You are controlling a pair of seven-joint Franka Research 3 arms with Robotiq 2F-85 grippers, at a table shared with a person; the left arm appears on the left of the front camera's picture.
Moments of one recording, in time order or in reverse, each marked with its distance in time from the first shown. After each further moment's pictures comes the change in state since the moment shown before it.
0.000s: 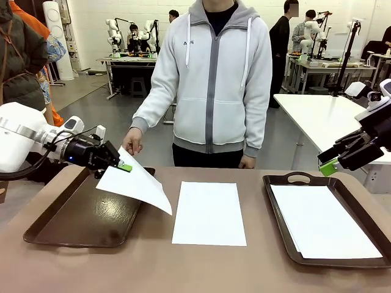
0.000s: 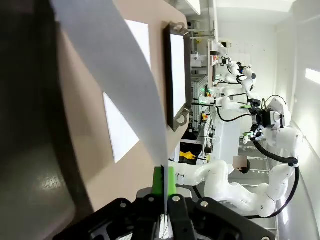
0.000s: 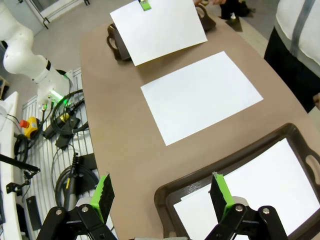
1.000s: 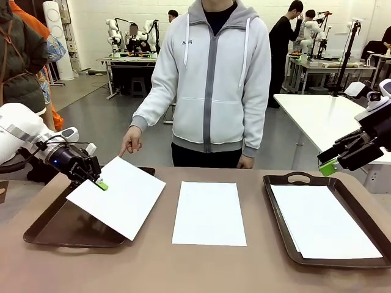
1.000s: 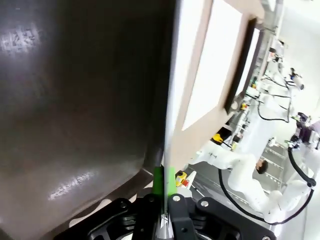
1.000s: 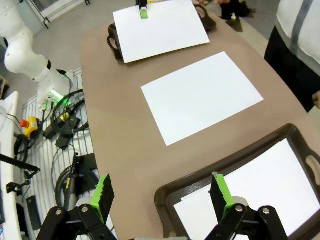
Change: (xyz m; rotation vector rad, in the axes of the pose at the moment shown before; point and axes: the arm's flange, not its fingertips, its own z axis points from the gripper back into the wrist) left arm 0.026 0.057 0.043 0.273 0.181 0.253; right arm 0.000 0.000 -0.001 0.002 0.000 0.002
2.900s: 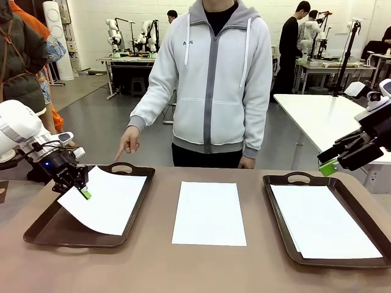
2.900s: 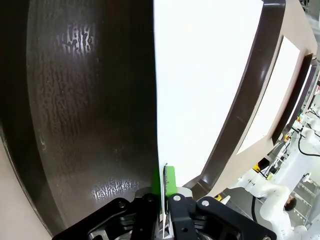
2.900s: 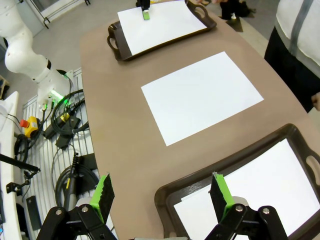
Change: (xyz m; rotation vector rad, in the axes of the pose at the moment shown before) left arm 0.007 0.028 0.023 0.256 -0.097 0.074; right arm 0.000 0.000 0.000 0.000 0.000 0.000
